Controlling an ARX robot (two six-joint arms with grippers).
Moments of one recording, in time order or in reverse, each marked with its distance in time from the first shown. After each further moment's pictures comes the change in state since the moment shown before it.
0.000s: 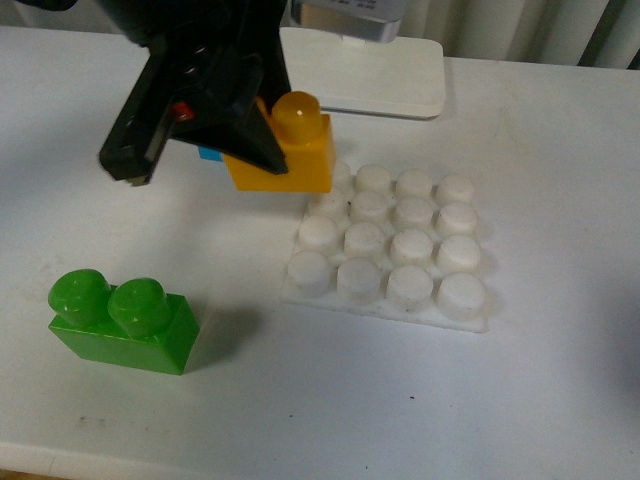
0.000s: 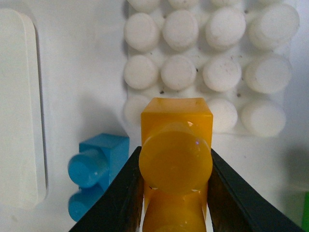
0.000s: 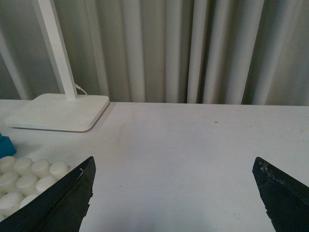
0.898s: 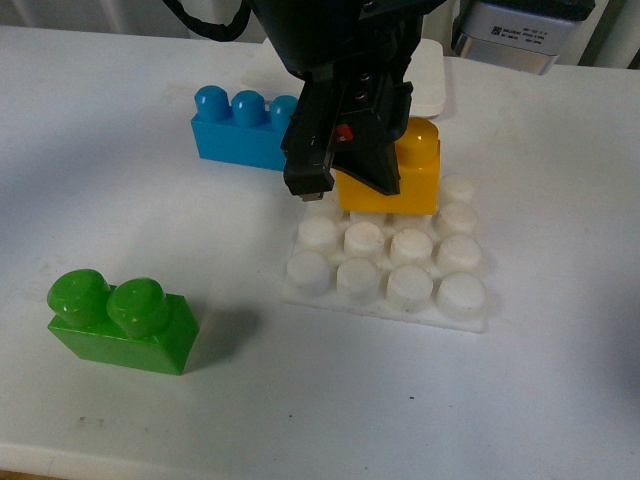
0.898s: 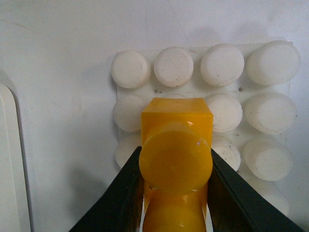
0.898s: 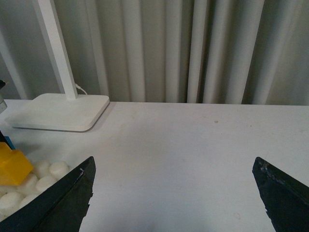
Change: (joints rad) left arm -0.121 0.150 0.156 -0.035 0.008 -0.078; right arm 0.000 0.000 0.000 0.000 0.000 0.000
